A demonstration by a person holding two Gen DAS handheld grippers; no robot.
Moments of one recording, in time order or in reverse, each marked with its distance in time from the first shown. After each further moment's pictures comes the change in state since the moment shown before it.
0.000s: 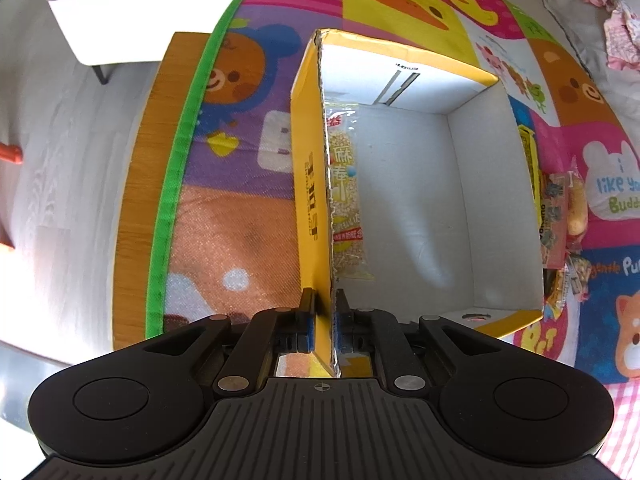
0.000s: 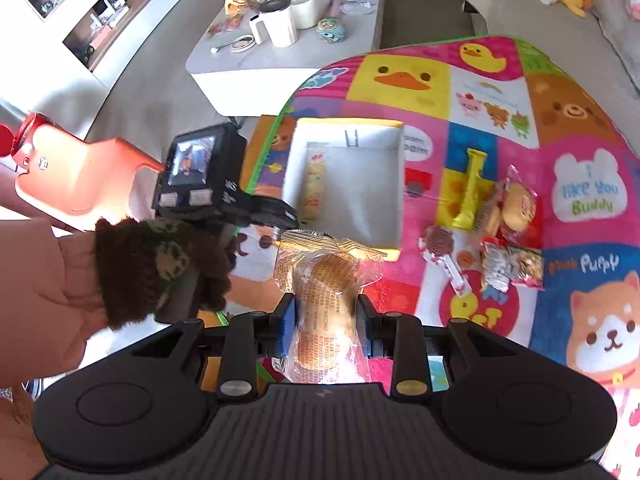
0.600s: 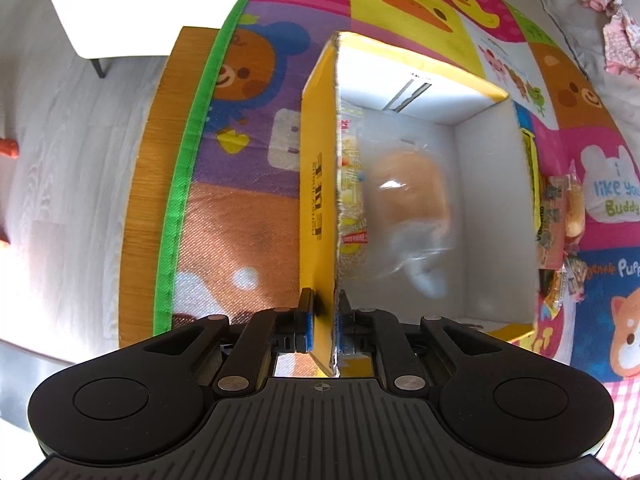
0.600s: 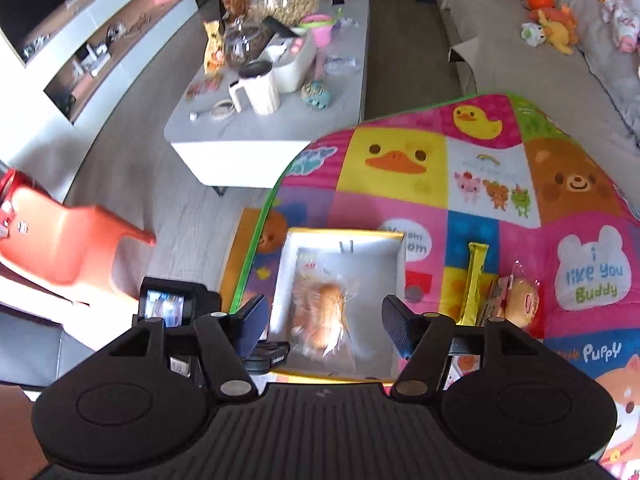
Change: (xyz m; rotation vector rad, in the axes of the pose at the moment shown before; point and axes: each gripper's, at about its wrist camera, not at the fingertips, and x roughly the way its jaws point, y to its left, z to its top) left arm -0.001 0.012 0.003 -0.016 0.011 -0.024; right arm 0.028 -0.003 0.100 0.046 -0.151 -0.037
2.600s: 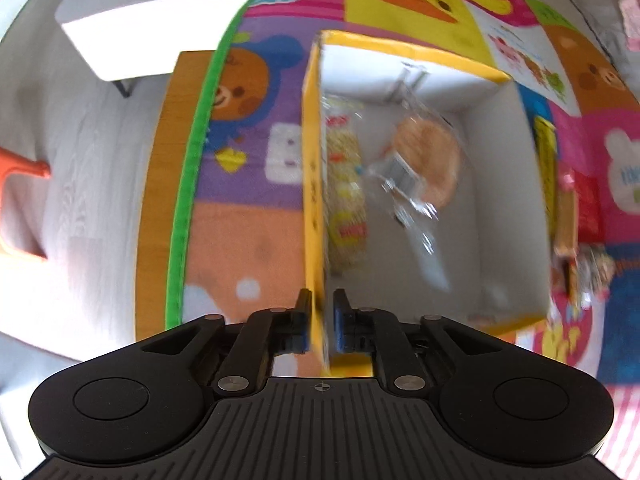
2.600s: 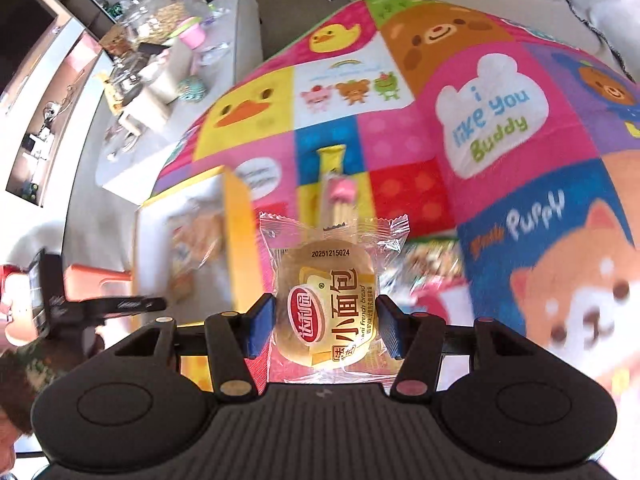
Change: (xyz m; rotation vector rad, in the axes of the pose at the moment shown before) left arm -0.005 -0.034 0.002 0.086 0.001 0.153; right arm 0.022 -0.215 -0.114 0.357 0.047 0.053
